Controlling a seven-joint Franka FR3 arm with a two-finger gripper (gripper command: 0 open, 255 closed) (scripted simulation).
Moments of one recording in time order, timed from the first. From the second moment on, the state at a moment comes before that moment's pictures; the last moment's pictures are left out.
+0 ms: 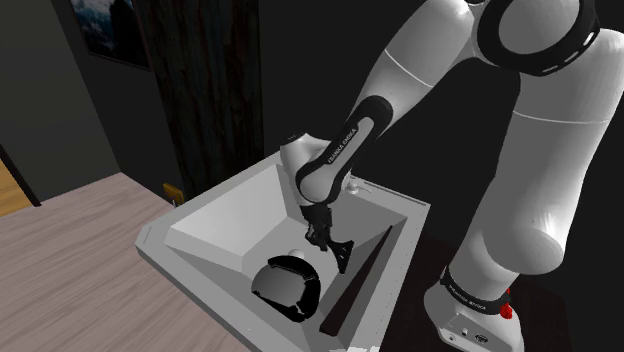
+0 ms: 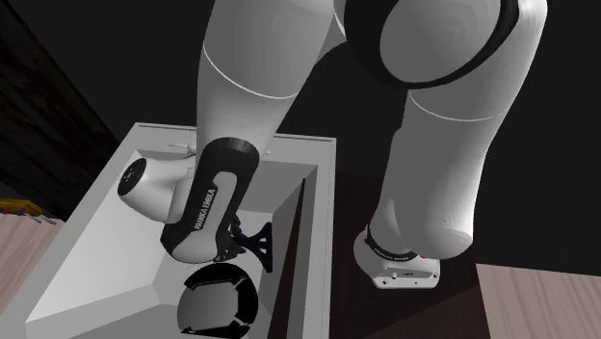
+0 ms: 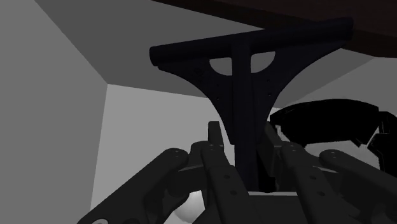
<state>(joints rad) 0.06 0.16 0.13 -2.50 -0.08 2.31 0.05</state>
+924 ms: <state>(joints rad) 0.21 0.38 0.22 -2.21 -0.05 2.23 0.26</state>
